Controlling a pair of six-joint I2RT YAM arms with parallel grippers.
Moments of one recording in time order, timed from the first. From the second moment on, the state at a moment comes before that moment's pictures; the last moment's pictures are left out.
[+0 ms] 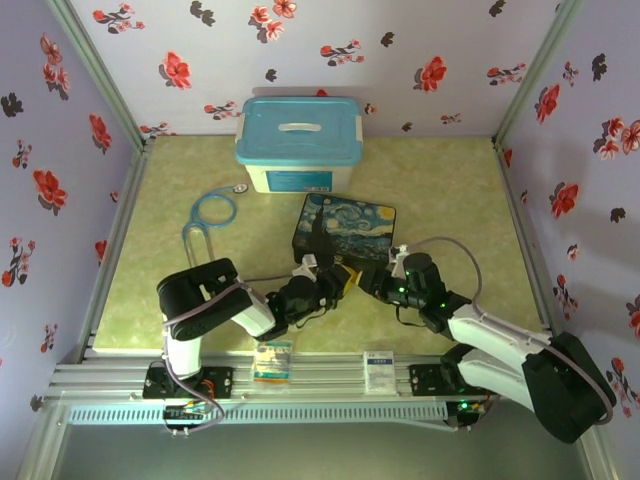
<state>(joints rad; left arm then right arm) -1.12 1.89 0.54 1.16 -0.17 -1.76 0.58 1.01 0.25 0.21 -0.38 0.97</state>
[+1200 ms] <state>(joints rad) -1.13 1.90 0.60 1.15 -0.20 -1.79 0.63 0.85 0.46 -0.19 -0.14 0.87</state>
